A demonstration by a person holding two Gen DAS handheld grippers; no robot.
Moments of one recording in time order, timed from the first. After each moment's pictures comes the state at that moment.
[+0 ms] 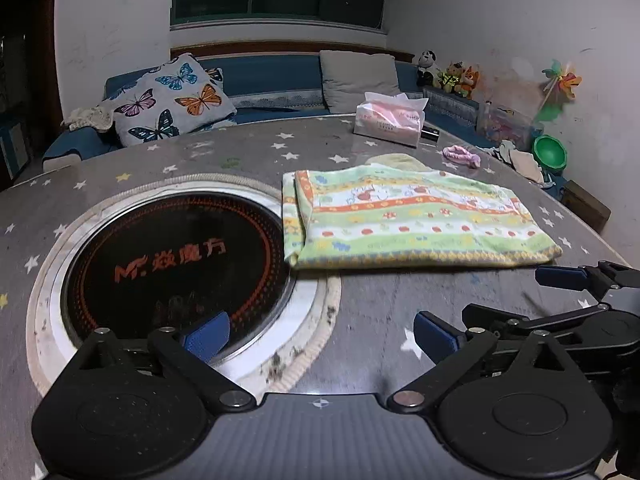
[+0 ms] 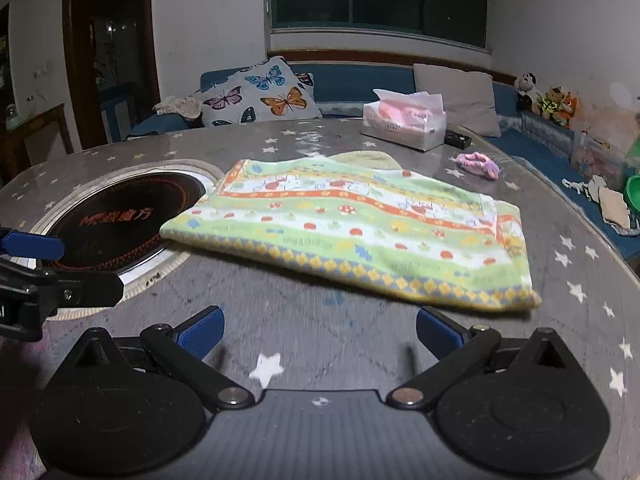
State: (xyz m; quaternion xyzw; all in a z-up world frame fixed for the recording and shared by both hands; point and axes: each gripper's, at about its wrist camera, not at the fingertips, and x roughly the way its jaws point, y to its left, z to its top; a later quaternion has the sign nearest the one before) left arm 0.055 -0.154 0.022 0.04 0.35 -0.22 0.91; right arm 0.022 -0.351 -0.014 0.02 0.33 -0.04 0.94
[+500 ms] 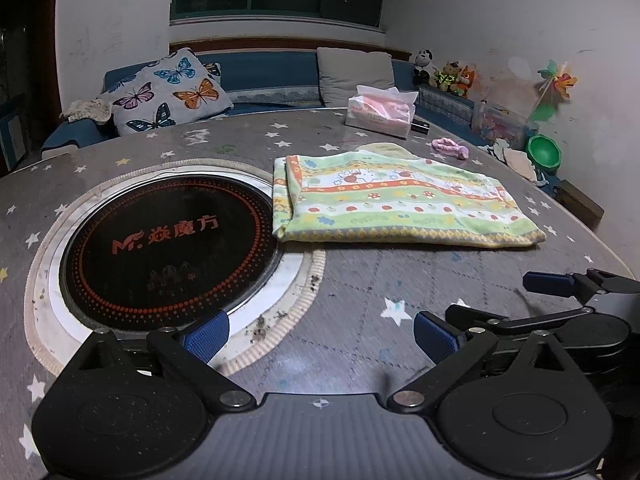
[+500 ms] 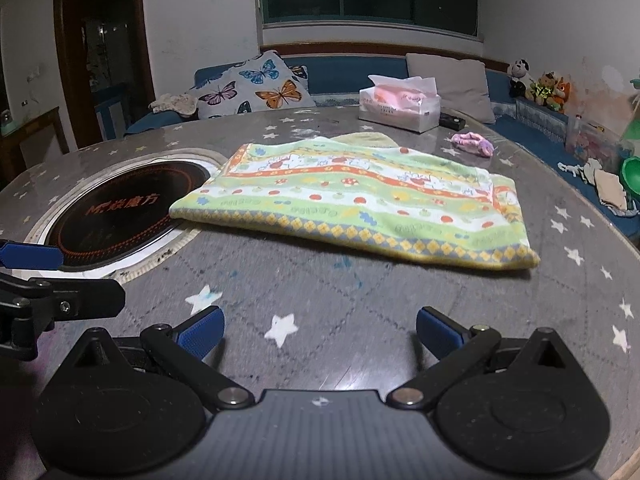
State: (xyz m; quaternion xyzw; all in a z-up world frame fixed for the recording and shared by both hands) left arm 0.031 -0.153 0.018 0.04 0.35 -0.23 0.91; right arm 0.004 -0.342 -0.022 0.04 0.34 -0.05 0.94
